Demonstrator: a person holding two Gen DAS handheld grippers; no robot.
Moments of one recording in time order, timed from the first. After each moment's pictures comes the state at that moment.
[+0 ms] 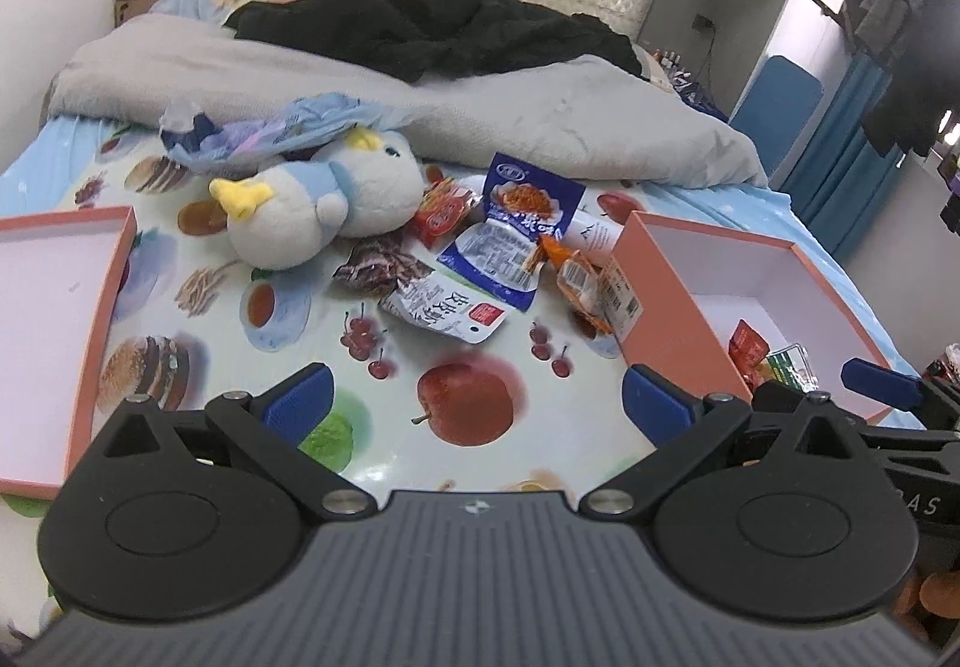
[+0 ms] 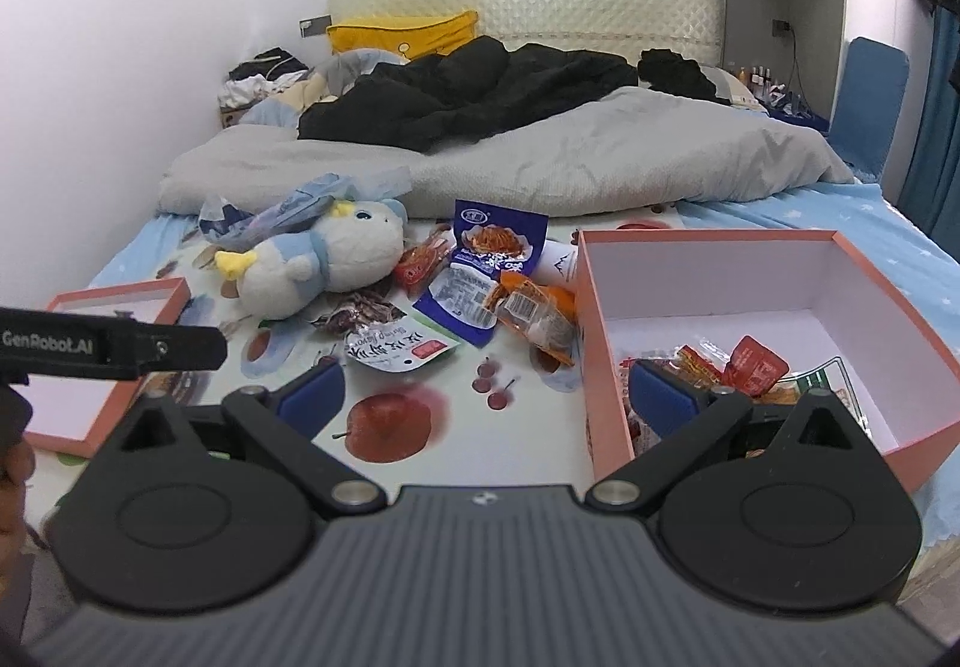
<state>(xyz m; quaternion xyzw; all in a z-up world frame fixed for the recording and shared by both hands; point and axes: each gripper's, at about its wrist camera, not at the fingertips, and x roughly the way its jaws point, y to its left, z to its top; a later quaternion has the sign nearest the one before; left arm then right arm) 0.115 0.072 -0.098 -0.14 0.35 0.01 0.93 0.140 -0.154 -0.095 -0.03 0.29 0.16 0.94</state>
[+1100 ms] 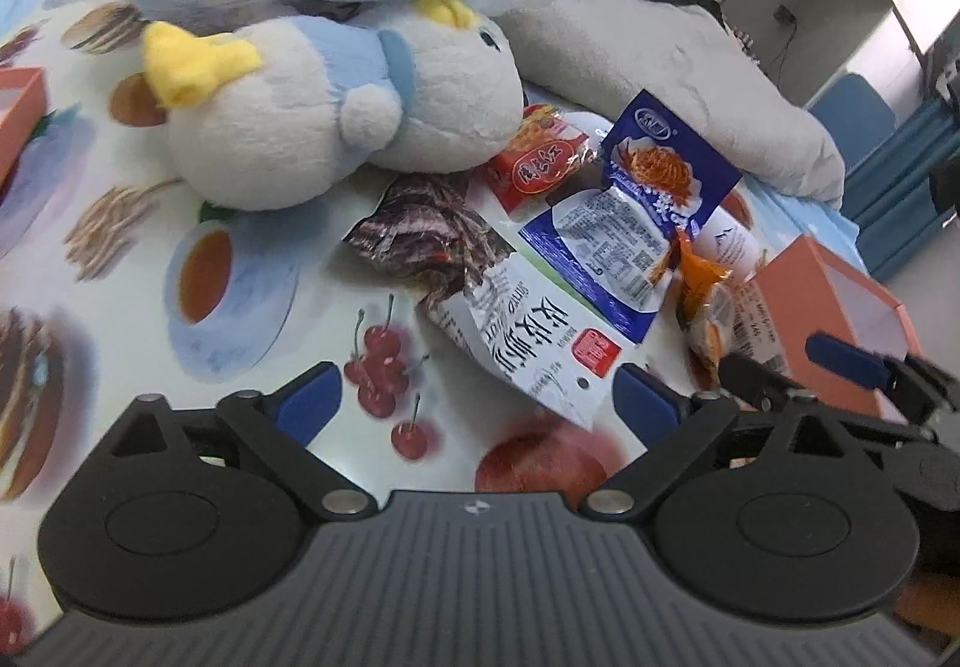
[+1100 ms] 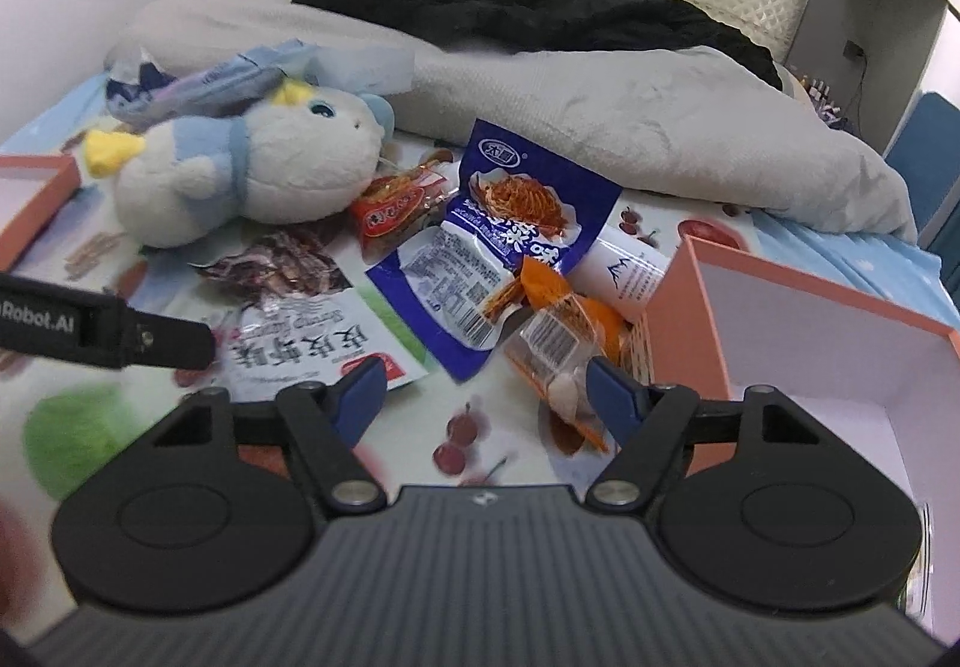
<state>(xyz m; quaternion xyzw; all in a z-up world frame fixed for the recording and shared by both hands) 0.284 0.138 -0.231 -0.24 0.42 0.03 0.88 0.309 -0.066 -0.193 -0.17 0.33 0.16 0.91</state>
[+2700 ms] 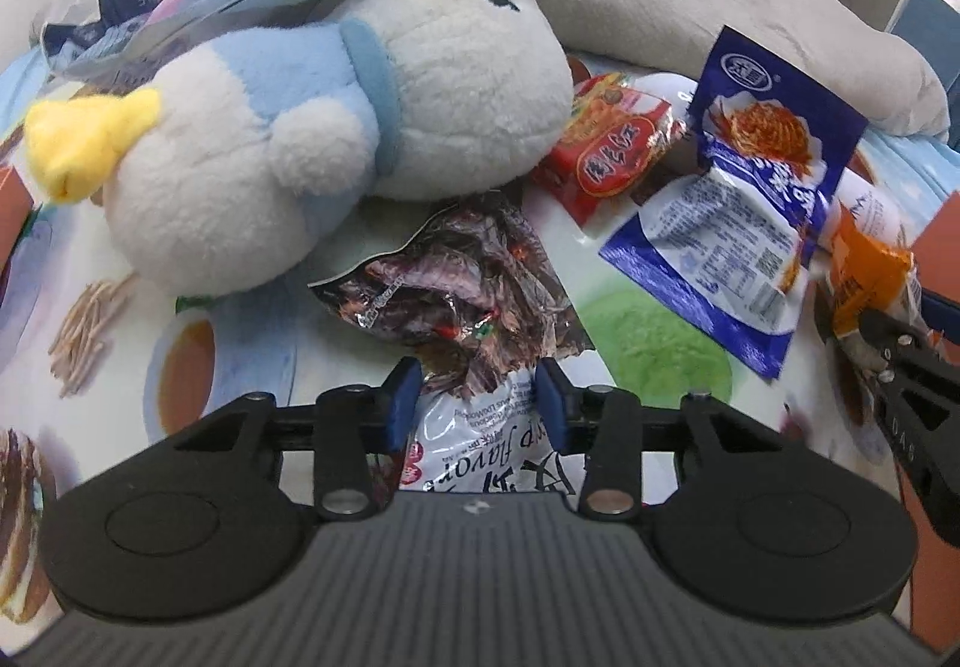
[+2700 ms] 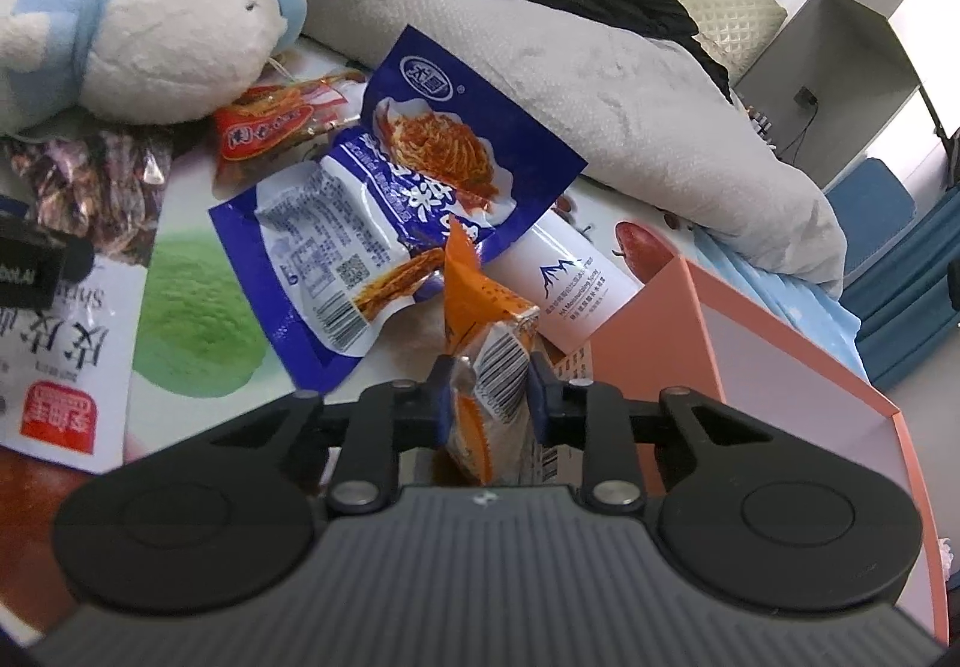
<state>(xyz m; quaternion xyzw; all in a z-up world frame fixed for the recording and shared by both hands) 0.359 0.111 -0.267 -0.12 0.45 0.10 0.88 0.364 -0.050 -0.239 -0.30 0.33 0.07 0.89</state>
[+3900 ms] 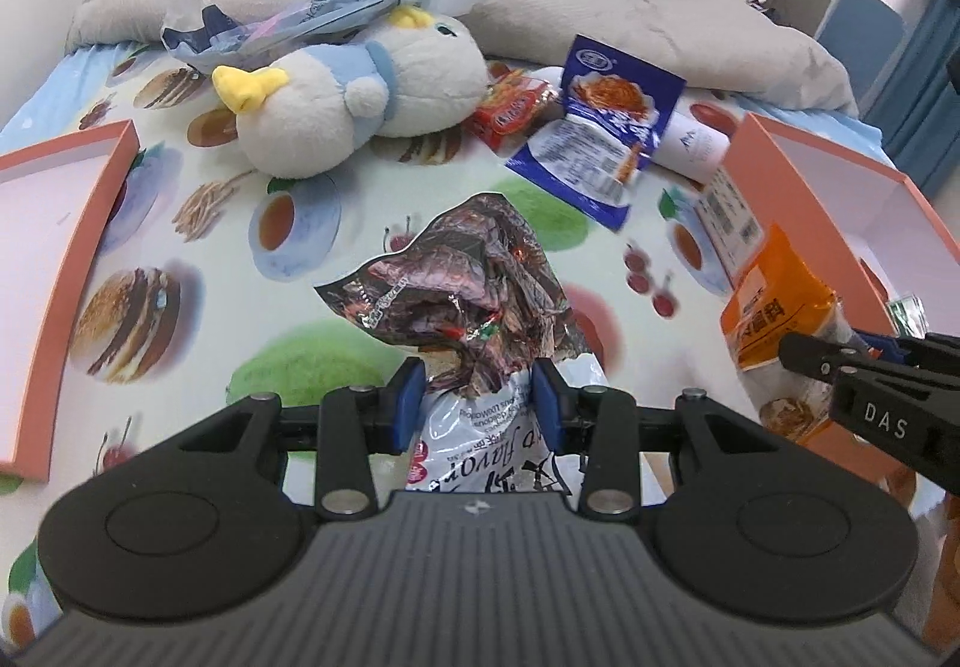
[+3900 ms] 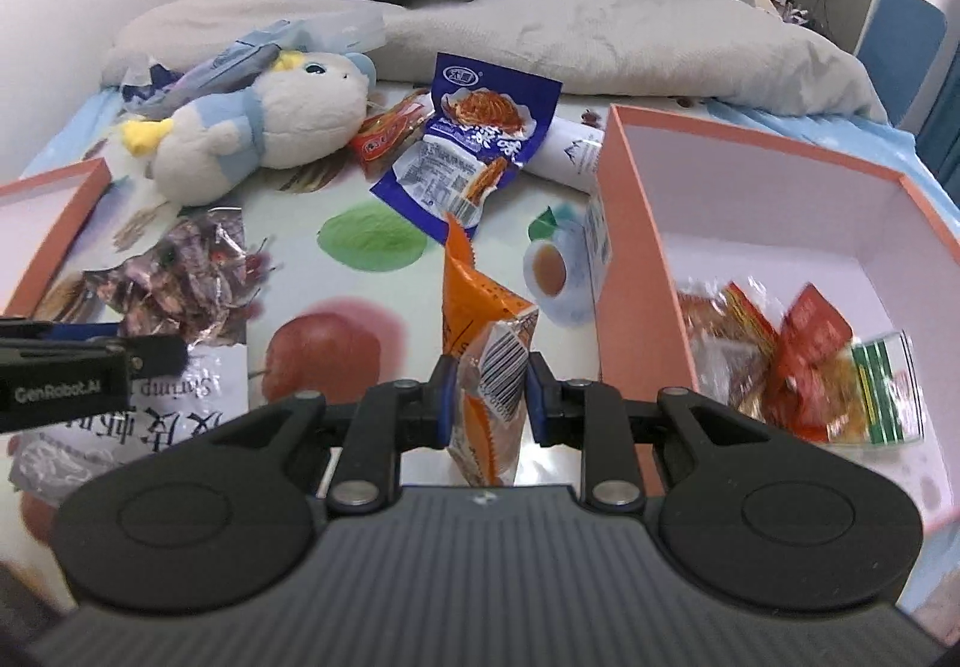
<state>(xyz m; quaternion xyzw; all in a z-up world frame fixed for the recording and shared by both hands) 0.182 0.062 -0.183 -0.12 0.43 0.06 0.89 0.220 -0.123 -0.171 -0.08 0.40 0.14 0.90</state>
